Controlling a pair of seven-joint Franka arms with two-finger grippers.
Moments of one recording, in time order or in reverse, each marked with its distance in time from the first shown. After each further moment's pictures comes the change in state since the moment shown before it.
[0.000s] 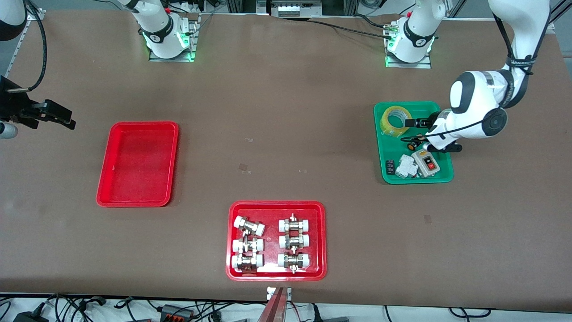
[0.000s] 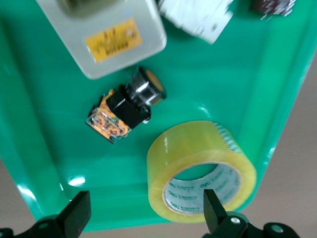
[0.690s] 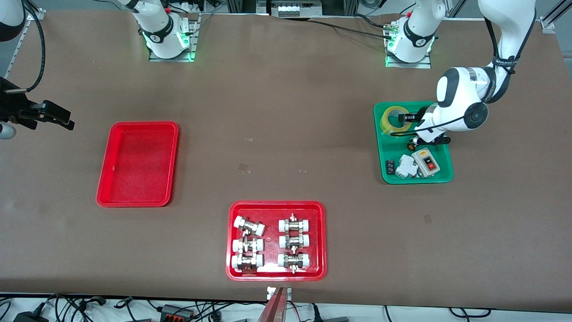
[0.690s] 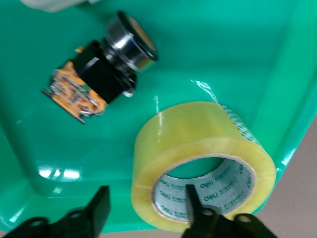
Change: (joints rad) left arm 0.001 0.000 -0.051 -0.087 -0.009 0.069 -0.066; right arm -0.002 0.002 0.000 0.006 0.000 0.001 0.000
